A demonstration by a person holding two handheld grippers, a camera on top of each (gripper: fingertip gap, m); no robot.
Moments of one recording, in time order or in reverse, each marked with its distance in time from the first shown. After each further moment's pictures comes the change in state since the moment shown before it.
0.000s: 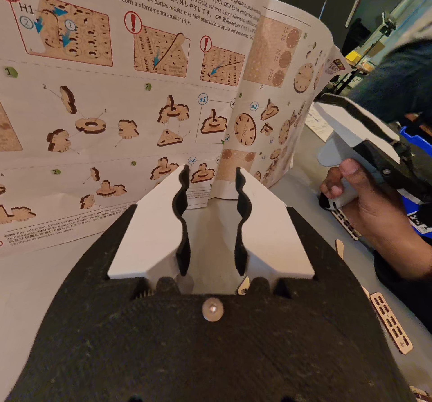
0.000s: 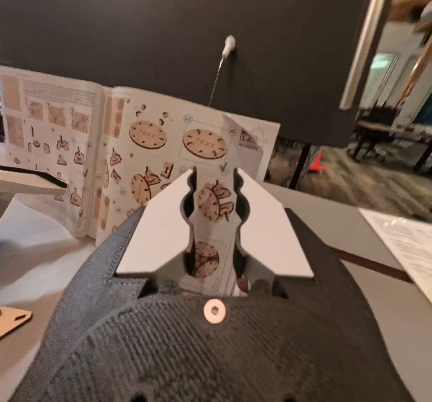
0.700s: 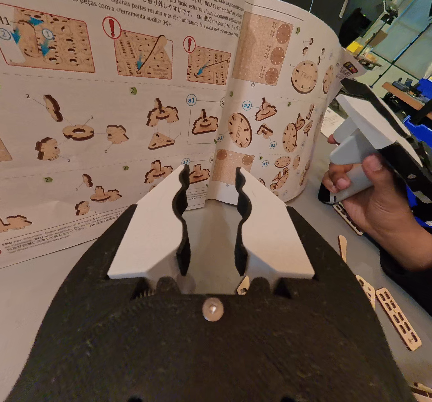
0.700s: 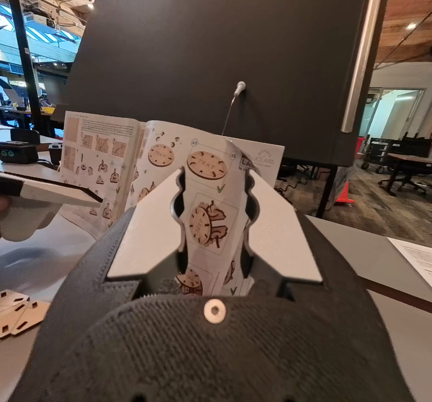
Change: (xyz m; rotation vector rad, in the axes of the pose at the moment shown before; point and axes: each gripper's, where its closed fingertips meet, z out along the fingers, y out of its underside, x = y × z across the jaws) left arm 0.005 0.000 0.003 -0.004 0.000 0.048; right arm -0.008 -0.024 -0.013 0.185 -0.105 0.048
